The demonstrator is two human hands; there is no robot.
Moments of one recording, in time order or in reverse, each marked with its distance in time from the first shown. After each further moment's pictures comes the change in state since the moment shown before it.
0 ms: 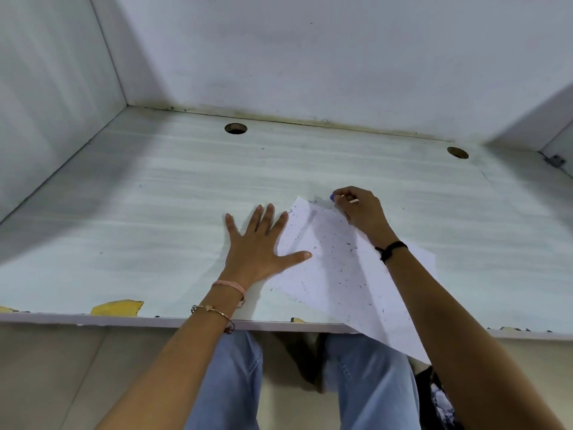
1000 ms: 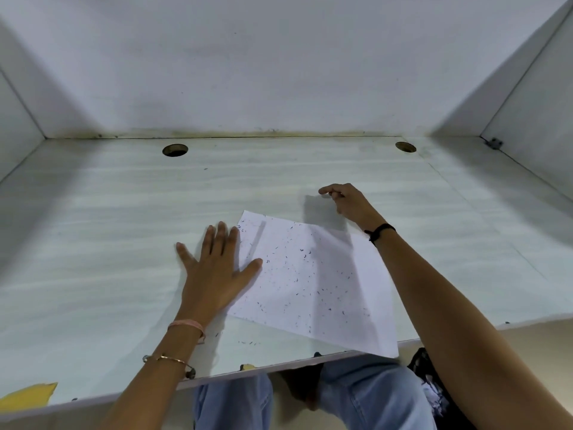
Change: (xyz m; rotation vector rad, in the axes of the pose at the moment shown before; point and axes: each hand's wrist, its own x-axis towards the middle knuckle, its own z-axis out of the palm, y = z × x) left_hand 0.033 0.018 0.011 -0.017 0.098 -0.037; right_hand 0.062 0.047 -0.074 -0.173 -0.044 0.070
